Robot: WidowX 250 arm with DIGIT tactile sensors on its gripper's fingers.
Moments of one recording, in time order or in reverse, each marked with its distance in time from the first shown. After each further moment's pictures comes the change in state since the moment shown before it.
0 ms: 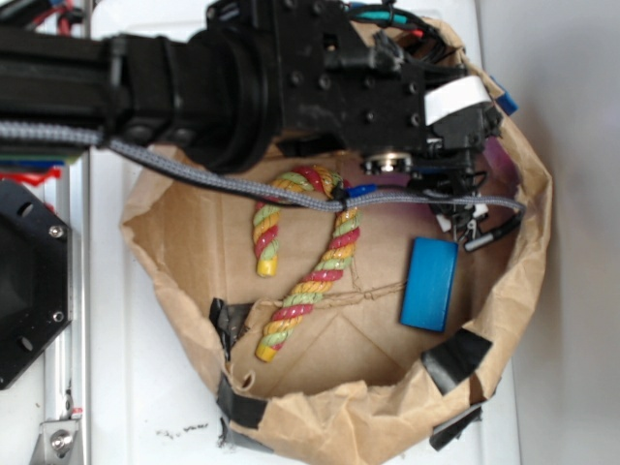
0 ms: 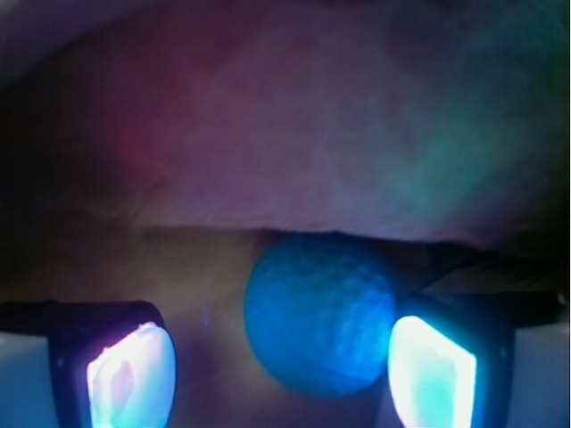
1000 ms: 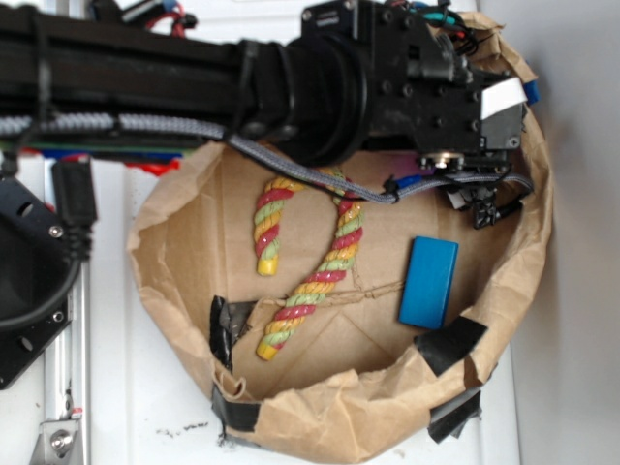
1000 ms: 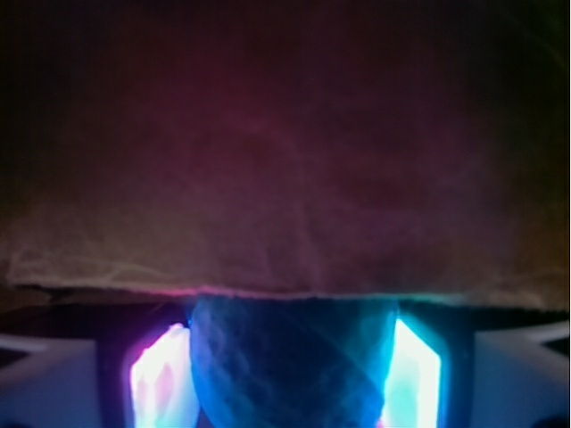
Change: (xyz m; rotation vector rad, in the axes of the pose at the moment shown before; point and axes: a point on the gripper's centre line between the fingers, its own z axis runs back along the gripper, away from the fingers) arm 0.007 0.001 -0.030 0.045 0.066 -0.039
